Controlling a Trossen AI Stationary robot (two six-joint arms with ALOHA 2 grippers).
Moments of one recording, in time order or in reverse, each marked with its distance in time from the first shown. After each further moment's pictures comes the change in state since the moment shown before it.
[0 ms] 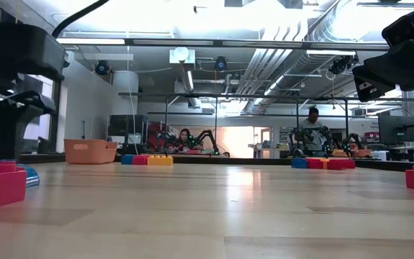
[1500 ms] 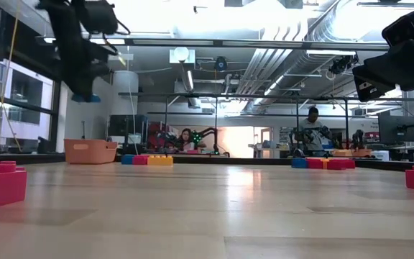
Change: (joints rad) left arm 1.318 -0.464 0.173 -0.505 -0.316 0.430; right arm 0.000 0.000 0.000 0.000 0.000 0.000
